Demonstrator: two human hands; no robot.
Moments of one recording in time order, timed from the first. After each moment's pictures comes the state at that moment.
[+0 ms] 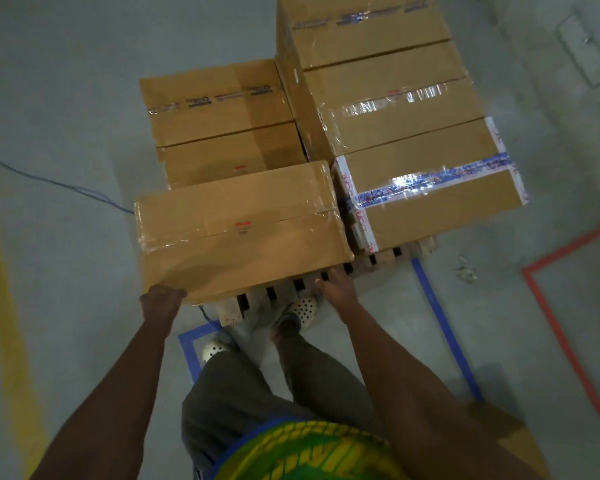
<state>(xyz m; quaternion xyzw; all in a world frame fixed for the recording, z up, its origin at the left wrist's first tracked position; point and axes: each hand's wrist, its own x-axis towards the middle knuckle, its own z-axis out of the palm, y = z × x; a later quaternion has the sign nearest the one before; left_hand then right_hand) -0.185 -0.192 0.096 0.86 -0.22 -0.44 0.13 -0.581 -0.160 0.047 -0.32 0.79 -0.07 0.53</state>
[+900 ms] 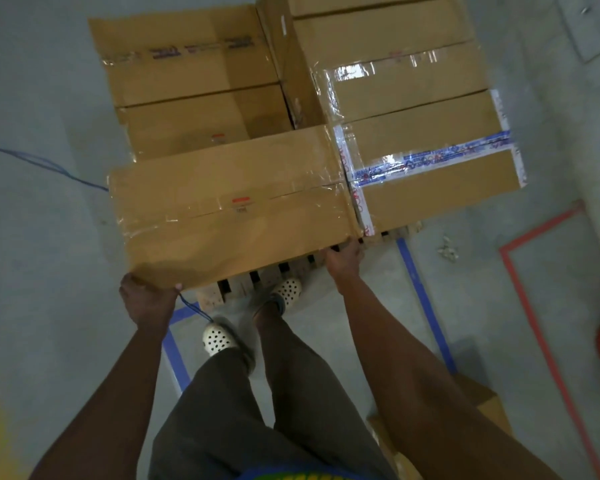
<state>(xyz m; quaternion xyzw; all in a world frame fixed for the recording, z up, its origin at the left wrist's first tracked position) -0.210 -0.176 0.054 0.89 -0.27 -0.34 0.17 -0.578 -0.206 0.073 -0.18 0.86 -0.20 0.44</state>
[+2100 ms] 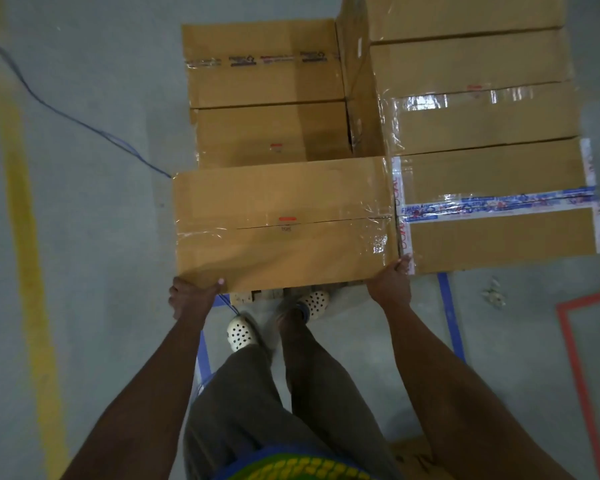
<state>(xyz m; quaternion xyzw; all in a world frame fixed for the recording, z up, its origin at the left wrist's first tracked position) -0.227 -0.196 0.064 0.91 -0.18 -0.38 0.02 -0.615 -0.243 0.083 -0.44 0.81 0.14 0.37</state>
